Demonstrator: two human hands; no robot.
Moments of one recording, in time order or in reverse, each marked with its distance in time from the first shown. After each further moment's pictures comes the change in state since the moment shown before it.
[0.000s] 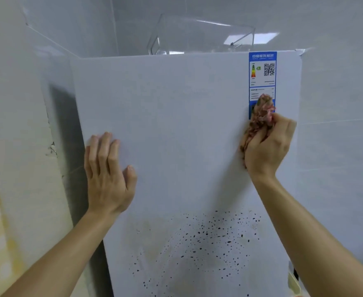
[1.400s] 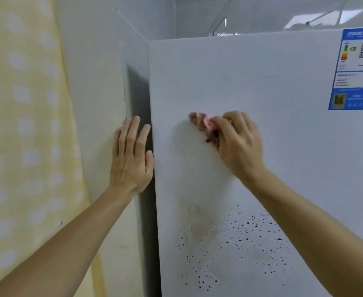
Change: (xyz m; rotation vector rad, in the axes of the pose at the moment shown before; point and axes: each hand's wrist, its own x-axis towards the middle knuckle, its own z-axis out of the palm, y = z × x) left_hand -0.026 -0.078 -0.047 0.140 -0.164 -0.019; right_hand -0.095 -0.112 0.052 0.109 -0.312 -0.767
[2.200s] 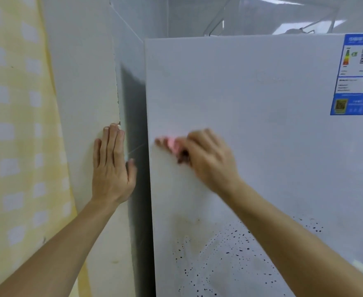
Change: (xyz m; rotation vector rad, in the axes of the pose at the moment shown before) left_hand -0.015 -0.041 0.029 -0.036 0.080 -0.044; right_hand -0.010 -0.034 0.033 0.132 -0.082 -0.152
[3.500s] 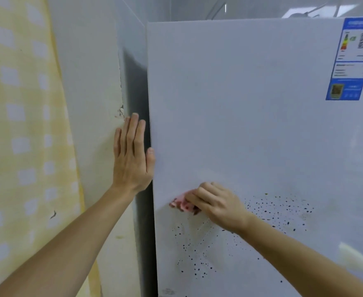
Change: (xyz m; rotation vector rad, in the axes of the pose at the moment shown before) left_hand -0.006 0.053 -0.010 -0.116 0.023 0.019; right_hand -0.124 -0.022 -0.029 0.081 -0.455 -0.244
